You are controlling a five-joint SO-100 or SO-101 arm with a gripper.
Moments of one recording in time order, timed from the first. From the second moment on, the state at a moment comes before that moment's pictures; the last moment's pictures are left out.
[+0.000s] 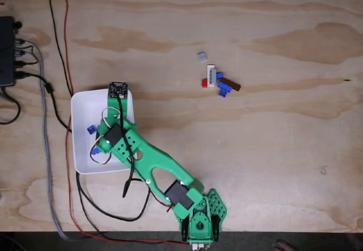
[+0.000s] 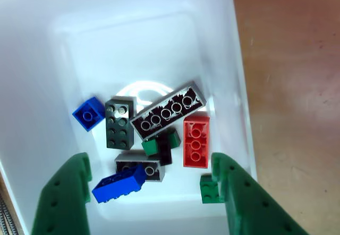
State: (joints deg) arm -46.6 99.6 96.9 73.6 -35.9
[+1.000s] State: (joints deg) arm 3.1 84.9 114.8 38.8 -79.1
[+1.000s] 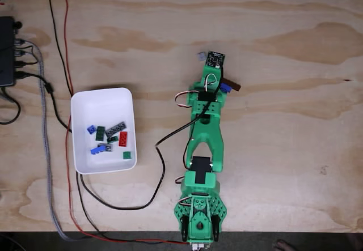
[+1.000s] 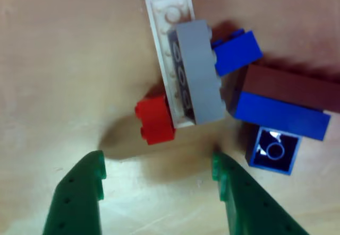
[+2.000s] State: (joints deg) arm -12.0 120.7 103.4 66.4 -64.9
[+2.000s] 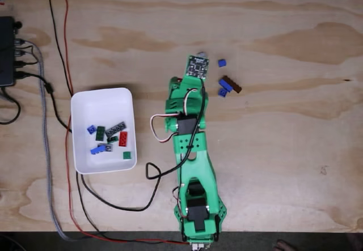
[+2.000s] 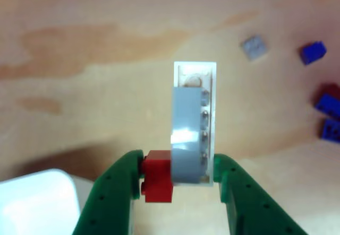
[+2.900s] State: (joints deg) arm -41.7 103.3 94.2 79.6 -50.4
